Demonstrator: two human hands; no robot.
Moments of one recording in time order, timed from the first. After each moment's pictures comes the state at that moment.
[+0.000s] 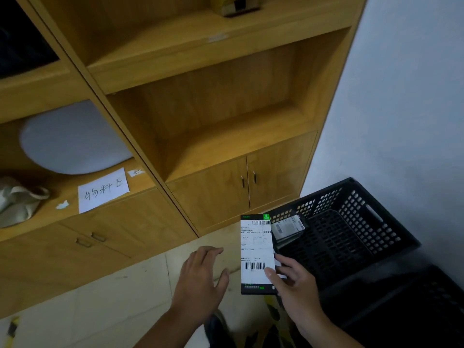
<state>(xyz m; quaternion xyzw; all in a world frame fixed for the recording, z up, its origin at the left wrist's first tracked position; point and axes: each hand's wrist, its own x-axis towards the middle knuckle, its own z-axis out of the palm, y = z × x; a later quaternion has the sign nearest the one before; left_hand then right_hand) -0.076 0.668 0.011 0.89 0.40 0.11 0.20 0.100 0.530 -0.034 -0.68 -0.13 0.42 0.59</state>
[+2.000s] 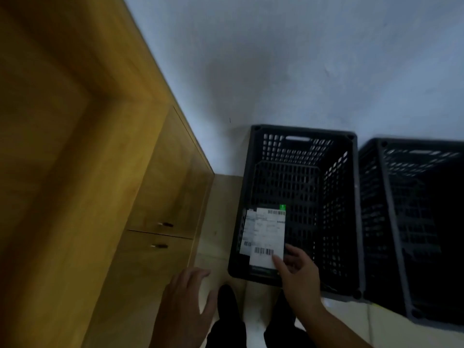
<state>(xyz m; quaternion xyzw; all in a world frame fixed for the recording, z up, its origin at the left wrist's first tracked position) 0.182 0.941 -0.157 0.97 0.01 -0.15 0.21 0.205 0.701 -0.231 -0.71 0.35 0.13 0.60</state>
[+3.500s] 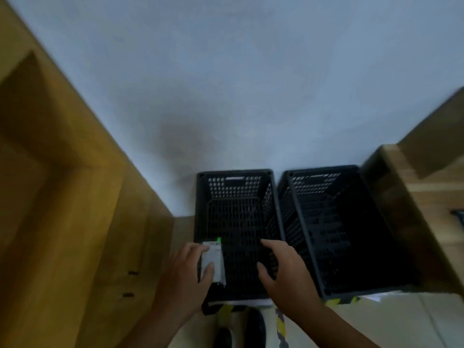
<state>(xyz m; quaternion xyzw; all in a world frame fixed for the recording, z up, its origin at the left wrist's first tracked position) 0.256 0.848 -0.028 0.94 -0.15 -0.11 0.28 0.184 0.617 -0.018 -0.93 0.14 0.06 0.34</state>
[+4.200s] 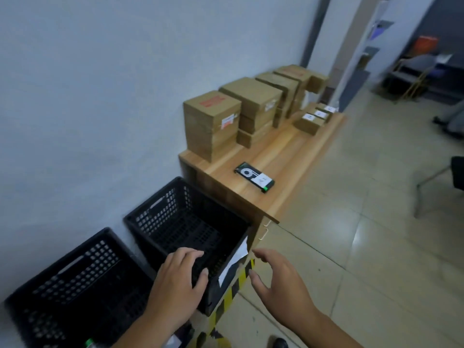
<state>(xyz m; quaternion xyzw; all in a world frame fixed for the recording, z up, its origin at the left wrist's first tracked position) 0.151 0.602 0.033 0.78 -0.56 -0.16 0.24 -0.067 0.513 0.071 -0.81 0.50 -0.13 0.28</state>
